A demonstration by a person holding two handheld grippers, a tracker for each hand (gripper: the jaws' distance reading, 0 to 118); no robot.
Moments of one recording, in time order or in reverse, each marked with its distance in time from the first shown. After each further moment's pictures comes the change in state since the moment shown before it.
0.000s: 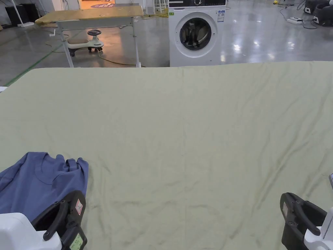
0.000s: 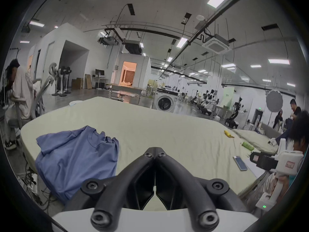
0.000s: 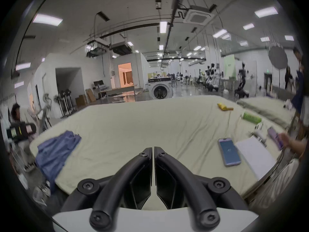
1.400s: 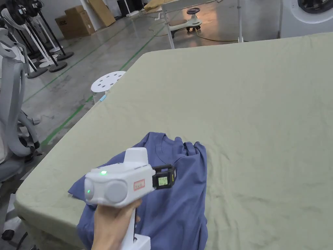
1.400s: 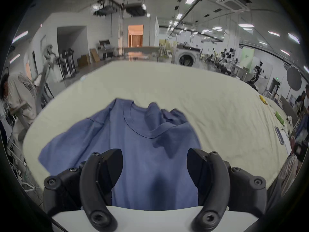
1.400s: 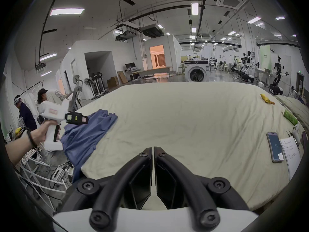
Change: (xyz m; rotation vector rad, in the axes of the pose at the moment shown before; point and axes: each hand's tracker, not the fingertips) left arm -0.216 -0.004 -0.205 -0.514 0.146 -0.055; right arm -0.071 -0.014 -0.051 -0.178 0.340 -0.004
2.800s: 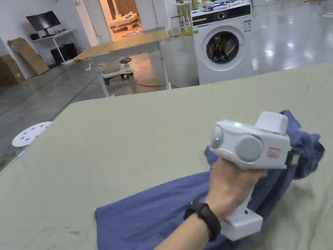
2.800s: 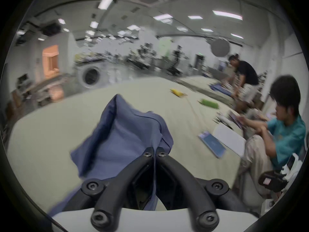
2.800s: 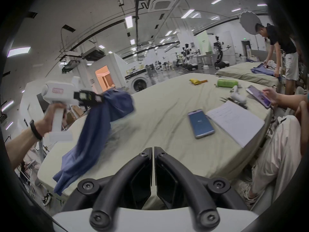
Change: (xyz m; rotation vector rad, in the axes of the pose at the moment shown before) left arm 0.491 0.066 0.004 0.012 -0.741 -0.545; right arm 0.136 -0.053 0.147 0.158 -0.419 -0.395
